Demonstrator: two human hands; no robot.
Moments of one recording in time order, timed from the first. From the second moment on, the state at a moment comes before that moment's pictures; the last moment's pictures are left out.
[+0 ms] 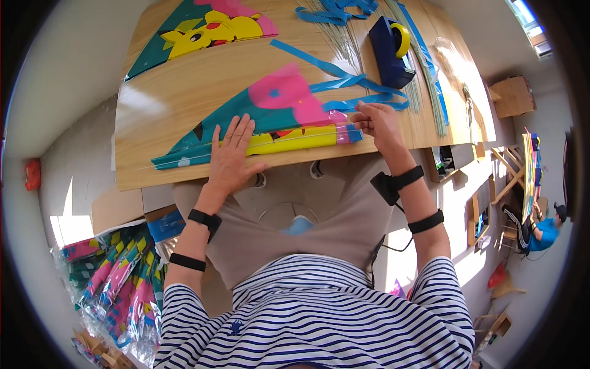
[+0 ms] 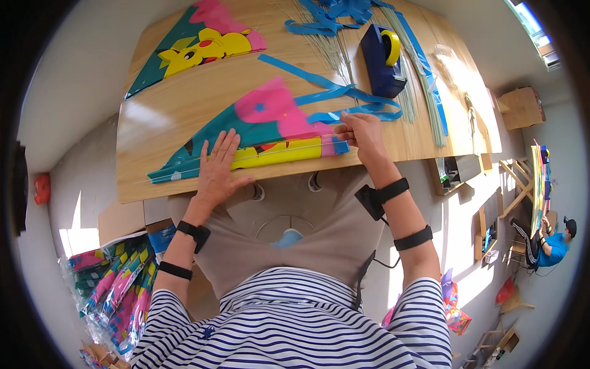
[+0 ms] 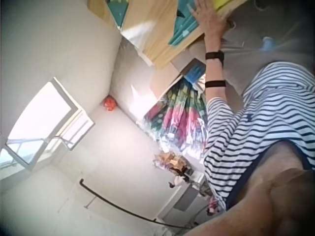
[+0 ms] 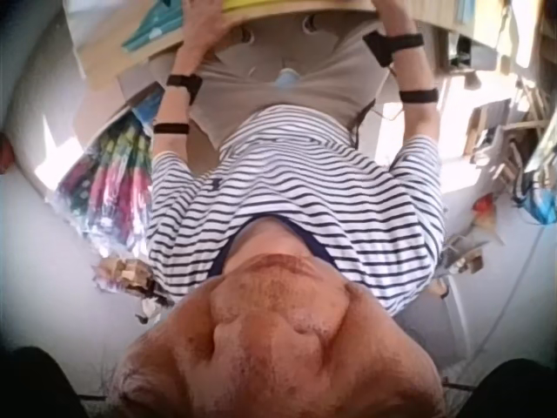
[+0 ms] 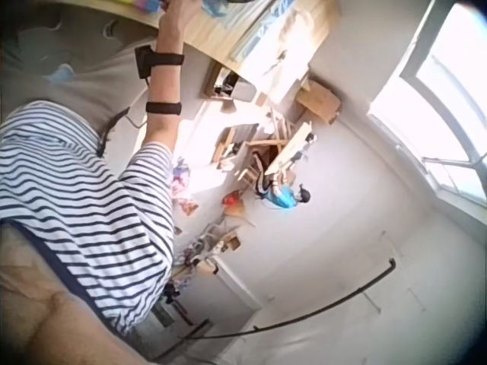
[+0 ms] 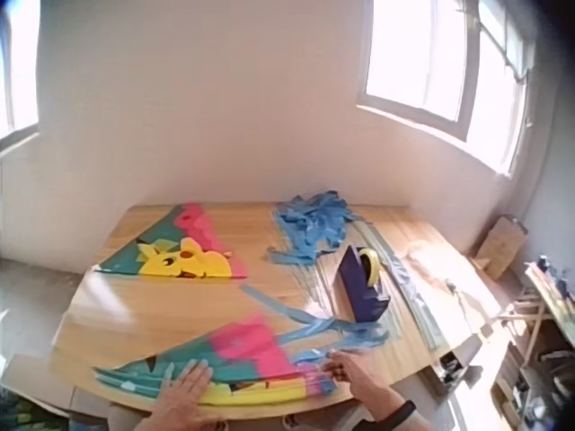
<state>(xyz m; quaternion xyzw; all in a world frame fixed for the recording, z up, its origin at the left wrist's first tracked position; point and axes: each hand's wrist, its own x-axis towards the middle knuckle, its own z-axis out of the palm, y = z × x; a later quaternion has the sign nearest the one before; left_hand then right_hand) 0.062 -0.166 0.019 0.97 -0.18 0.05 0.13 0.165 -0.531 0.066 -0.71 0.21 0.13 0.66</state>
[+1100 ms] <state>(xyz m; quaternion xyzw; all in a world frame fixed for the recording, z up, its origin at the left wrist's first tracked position) 0.064 -0.167 0.021 0.97 -0.19 0.06 0.12 0.228 -0.589 0.017 -0.93 0.30 -0.17 0.11</state>
